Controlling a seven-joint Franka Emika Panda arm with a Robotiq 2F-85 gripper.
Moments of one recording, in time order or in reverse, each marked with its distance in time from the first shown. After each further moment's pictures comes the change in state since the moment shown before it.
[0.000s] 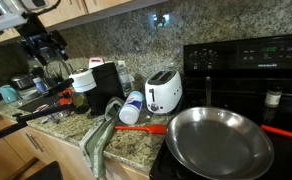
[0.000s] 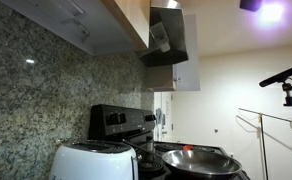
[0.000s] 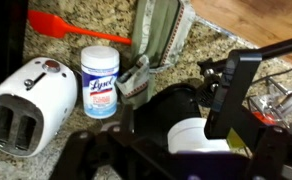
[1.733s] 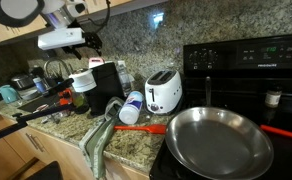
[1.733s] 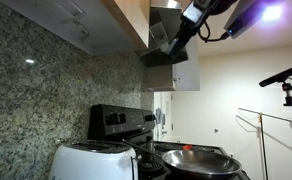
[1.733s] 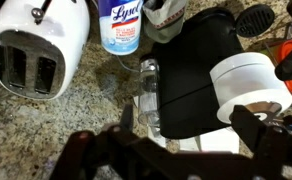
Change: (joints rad) arm 0.082 0.142 -0.274 -0.084 0.306 0.525 -0.441
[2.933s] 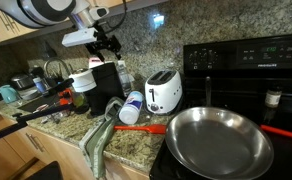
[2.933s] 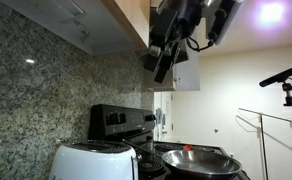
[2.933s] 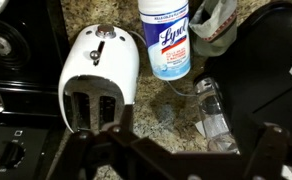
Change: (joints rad) arm -0.239 0.231 0.163 0.229 -0.341 -0.114 0.514
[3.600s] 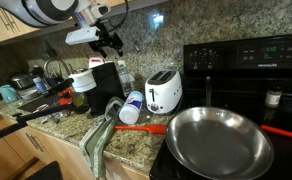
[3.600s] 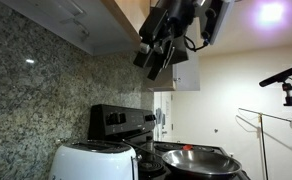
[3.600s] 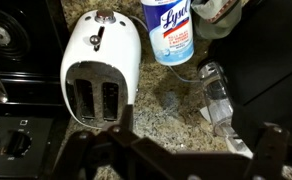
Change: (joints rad) arm -0.015 0.032 0.012 0.036 -0.006 0.048 0.036
